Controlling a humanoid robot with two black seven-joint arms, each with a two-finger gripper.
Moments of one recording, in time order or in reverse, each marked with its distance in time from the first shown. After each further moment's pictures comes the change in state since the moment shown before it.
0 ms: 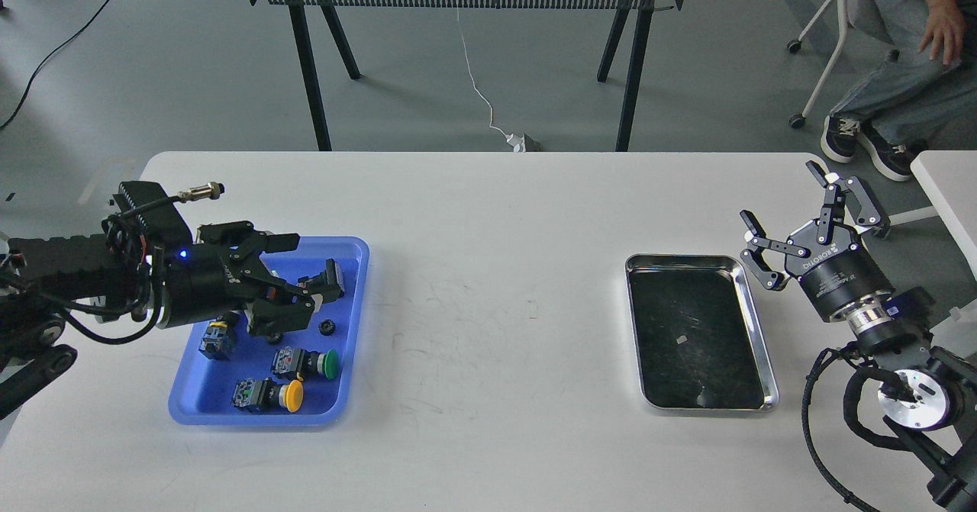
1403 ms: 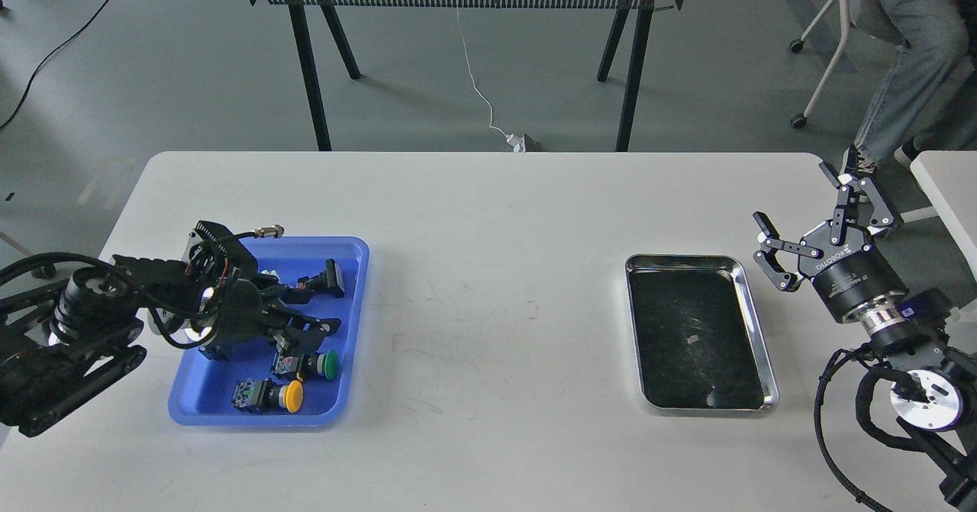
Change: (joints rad) left arm -0.161 -0.203 0.291 0.402 0.000 0.002 0.000; right arm 0.000 -0.014 0.003 -0.018 0.001 0.000 0.000
